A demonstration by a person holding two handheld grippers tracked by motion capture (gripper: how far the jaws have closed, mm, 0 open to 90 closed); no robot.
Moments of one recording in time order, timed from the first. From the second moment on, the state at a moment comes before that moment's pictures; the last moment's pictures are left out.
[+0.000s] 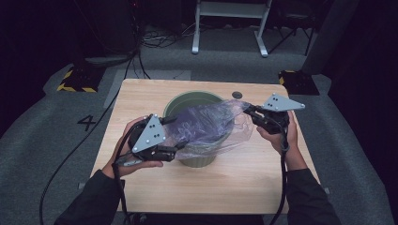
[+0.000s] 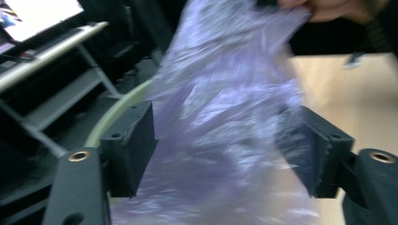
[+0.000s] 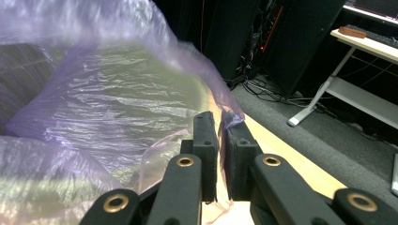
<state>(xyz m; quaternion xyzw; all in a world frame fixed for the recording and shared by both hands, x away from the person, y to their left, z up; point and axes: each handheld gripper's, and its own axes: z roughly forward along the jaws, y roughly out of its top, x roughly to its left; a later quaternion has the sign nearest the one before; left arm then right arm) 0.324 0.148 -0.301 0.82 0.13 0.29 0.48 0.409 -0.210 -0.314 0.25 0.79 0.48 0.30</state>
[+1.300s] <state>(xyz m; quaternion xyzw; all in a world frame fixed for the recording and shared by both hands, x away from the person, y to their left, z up) 0.478 0.211 -0.372 0.79 0.38 0.15 0.46 0.465 -0.213 -0.356 0.33 0.82 0.41 0.24</state>
